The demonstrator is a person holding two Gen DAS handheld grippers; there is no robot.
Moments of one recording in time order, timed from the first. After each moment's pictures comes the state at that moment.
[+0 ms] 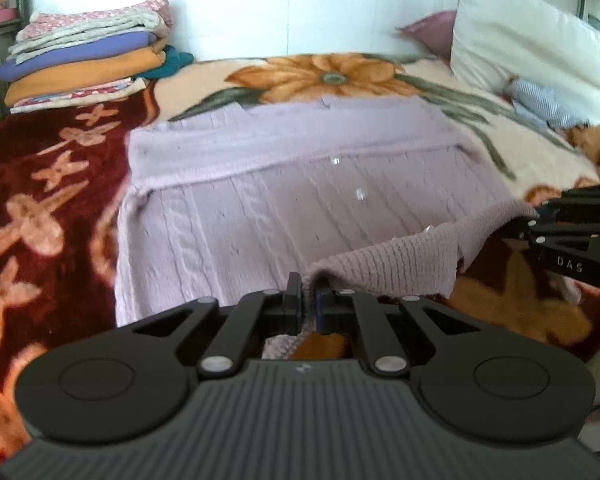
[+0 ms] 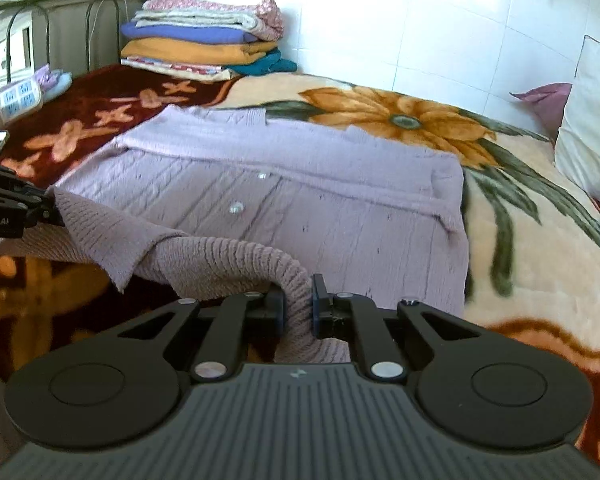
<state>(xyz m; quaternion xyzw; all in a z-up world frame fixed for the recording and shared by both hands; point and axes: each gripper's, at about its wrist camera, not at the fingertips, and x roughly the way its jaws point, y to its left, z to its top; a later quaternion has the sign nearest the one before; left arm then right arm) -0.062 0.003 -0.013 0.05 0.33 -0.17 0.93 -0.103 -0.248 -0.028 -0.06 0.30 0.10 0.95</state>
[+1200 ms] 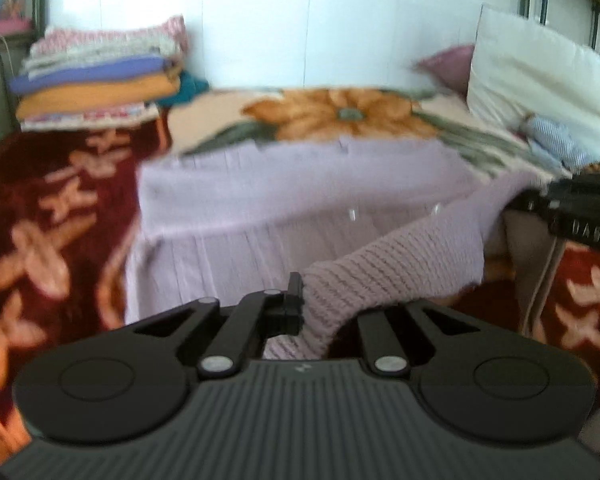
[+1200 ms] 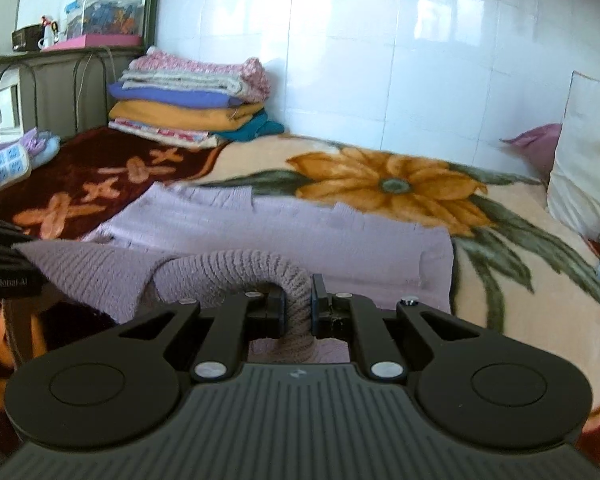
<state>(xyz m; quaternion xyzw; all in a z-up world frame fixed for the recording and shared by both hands) -0.035 0.002 0.009 0.03 0.29 -0.16 0.94 -0.066 -0.249 0.022 -0.04 0.22 0.09 0.97</state>
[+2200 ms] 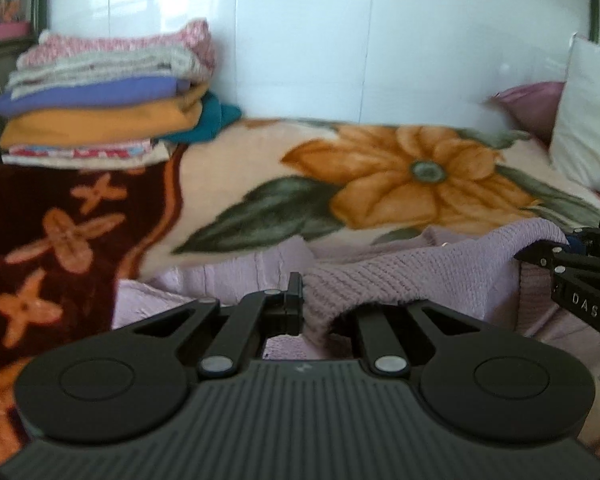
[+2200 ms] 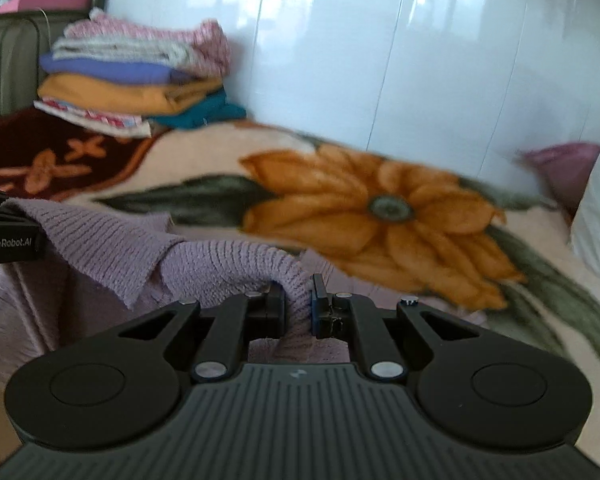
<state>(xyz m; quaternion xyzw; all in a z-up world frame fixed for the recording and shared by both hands) 0.177 -0.018 -0.002 0.01 0.28 -0.09 0.95 0.178 -0.222 -0.019 -0.08 0.26 0.04 0.96</state>
